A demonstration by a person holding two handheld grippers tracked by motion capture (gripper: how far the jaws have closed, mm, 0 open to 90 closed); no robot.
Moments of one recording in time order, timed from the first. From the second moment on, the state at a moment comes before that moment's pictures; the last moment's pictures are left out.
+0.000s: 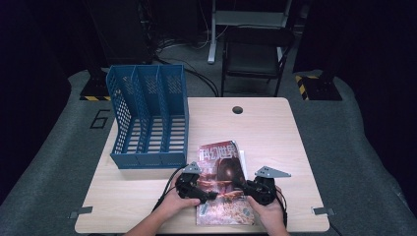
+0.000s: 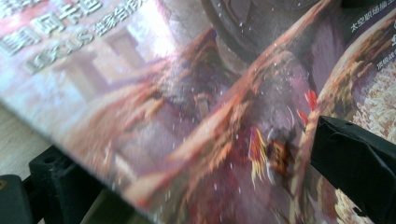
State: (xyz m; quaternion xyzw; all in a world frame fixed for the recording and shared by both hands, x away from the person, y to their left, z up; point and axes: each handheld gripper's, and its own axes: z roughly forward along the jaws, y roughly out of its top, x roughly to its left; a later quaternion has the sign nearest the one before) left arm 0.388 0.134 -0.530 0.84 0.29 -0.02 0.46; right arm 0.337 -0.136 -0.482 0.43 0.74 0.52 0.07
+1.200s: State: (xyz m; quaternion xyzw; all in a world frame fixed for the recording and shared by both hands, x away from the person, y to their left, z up) left arm 0.385 0.133 -0.530 0.83 0.31 0.01 0.46; right arm 0.353 -0.142 -0.505 0.47 0.74 0.48 0.04
